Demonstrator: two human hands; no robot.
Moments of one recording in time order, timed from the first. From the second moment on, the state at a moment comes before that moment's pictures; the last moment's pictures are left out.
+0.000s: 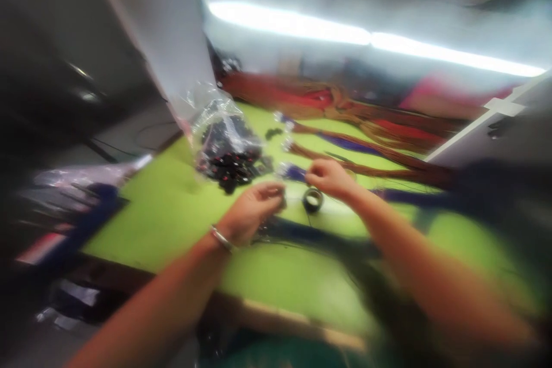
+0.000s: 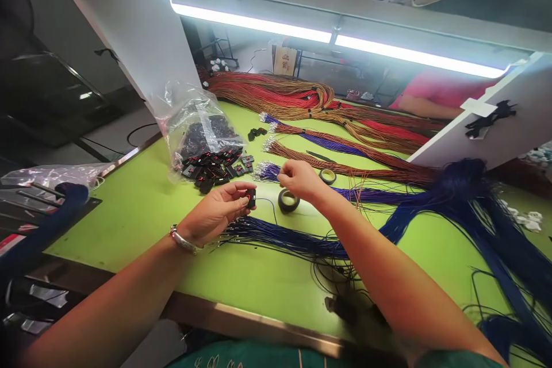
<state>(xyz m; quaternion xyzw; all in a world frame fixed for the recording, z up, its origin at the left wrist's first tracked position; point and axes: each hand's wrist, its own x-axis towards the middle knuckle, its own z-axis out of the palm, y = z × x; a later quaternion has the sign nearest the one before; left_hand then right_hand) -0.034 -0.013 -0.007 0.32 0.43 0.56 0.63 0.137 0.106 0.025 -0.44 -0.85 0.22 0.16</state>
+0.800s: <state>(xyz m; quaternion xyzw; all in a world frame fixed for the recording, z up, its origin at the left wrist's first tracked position) -0.015 -0.008 -0.013 0.32 0.43 0.53 0.66 0.155 0.042 -0.002 -0.38 -0.84 0.24 0.31</state>
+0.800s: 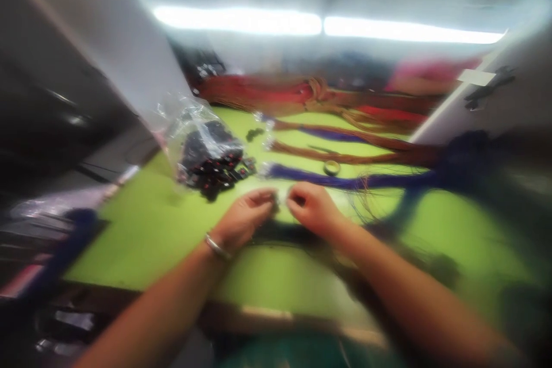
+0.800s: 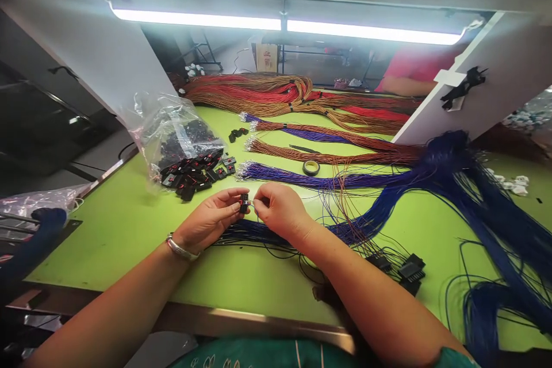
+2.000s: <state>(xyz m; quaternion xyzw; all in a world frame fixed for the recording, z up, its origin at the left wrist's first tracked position) -0.016 -0.007 -0.033 0.43 0.47 0.51 0.58 0.153 0.038 -0.014 -0.39 -0.82 0.28 0.30</state>
